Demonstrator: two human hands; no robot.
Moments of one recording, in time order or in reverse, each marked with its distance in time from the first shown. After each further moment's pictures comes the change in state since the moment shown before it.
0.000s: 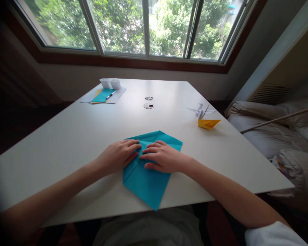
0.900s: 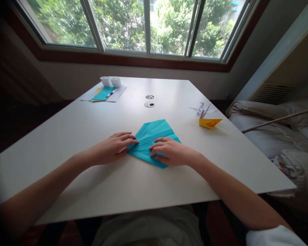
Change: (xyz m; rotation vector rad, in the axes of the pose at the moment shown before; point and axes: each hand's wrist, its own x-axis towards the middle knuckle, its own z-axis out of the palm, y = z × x) left_hand -0.005 -0.036 -0.005 -0.061 -0.112 0.101; right_hand -0.011 0.017 -0.009 0.084 -0.061 0.062
